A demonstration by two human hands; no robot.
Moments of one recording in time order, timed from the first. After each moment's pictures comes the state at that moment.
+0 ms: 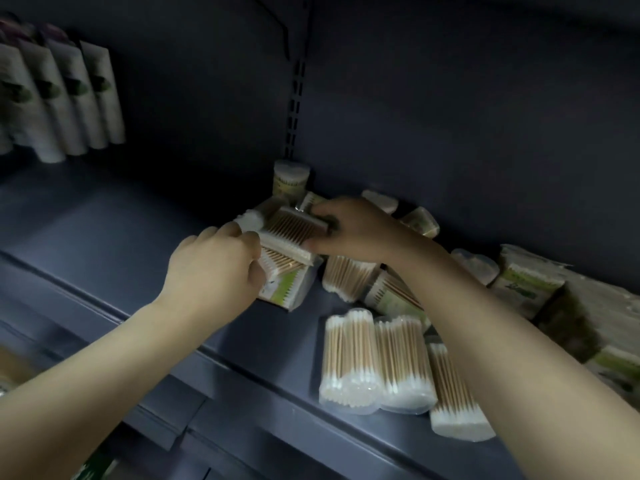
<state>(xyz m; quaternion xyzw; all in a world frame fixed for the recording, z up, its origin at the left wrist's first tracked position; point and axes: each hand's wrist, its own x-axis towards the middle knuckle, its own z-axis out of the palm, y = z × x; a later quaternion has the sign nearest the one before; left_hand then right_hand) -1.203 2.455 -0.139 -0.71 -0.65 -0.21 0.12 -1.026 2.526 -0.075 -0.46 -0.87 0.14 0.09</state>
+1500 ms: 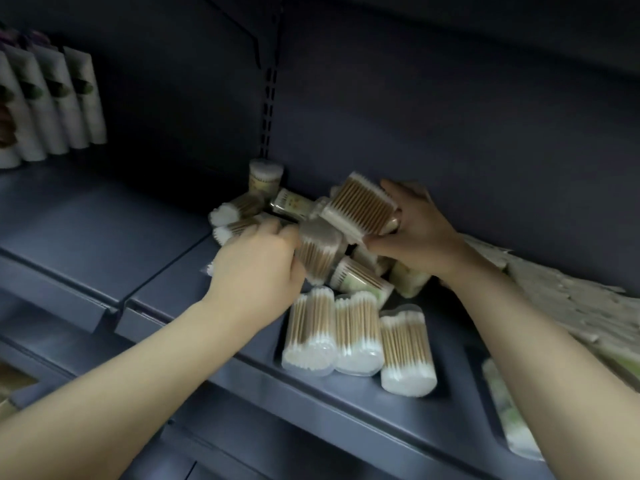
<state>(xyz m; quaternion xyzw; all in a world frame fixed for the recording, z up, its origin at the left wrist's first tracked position) -1.127 2.425 -0.119 -0.73 -0.60 -0.31 0.11 -0.938 2.469 -0.050 -0.53 -0.81 0.10 0.24</state>
